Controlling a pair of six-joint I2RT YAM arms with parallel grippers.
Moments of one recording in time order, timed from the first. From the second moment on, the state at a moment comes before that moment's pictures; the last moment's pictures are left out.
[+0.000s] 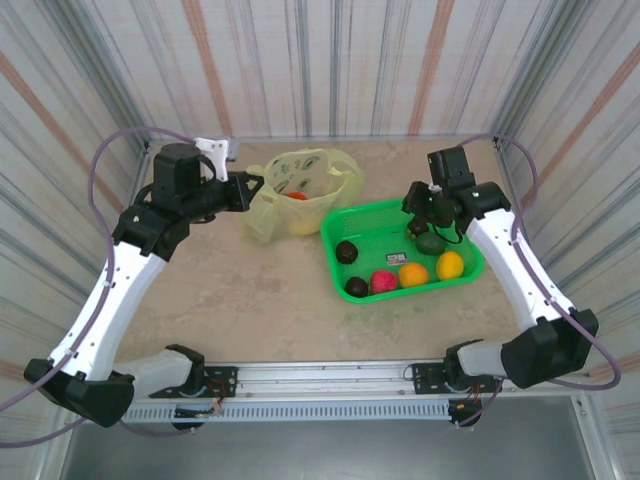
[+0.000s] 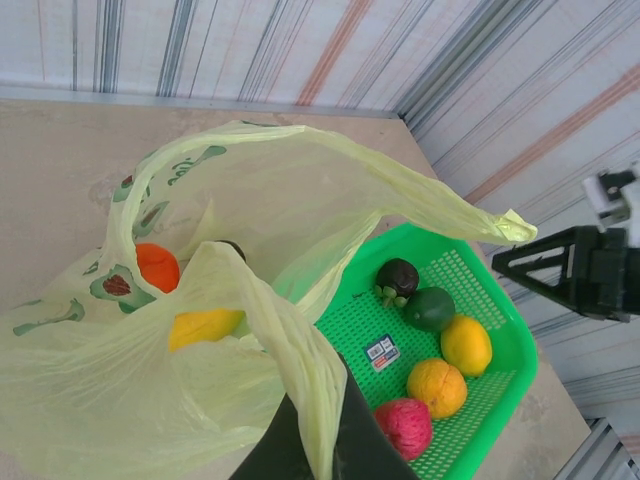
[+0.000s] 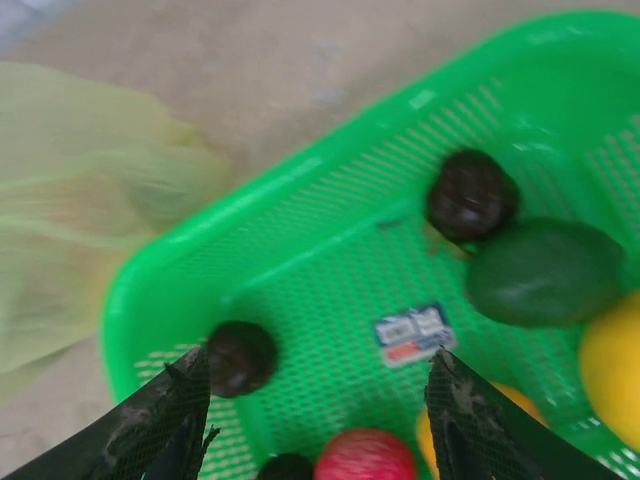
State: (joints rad) left arm -0.39 1.15 1.37 -0.67 0.31 -0.39; right arm 0.27 1.33 1.32 -0.95 0.02 0.64
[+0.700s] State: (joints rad) left arm -0.43 1.15 1.36 -0.64 0.32 -0.39; right arm 0.16 1.44 1.17 -0.97 0.17 1.38
